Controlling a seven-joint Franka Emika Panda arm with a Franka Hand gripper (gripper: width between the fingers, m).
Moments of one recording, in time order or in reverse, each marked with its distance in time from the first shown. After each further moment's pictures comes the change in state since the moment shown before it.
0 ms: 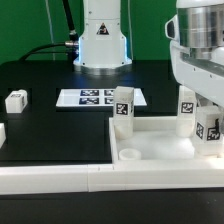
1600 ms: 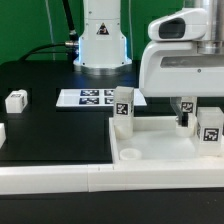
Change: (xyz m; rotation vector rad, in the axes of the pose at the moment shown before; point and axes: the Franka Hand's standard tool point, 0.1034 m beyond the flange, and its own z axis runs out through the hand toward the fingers) arm 0.012 -0.007 -0.006 -0.075 0.096 -1.392
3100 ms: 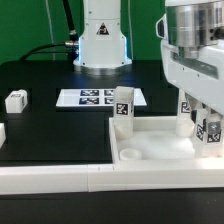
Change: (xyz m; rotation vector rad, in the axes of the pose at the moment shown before) arm -0.006 0.006 0.002 0.057 -0.103 1.437
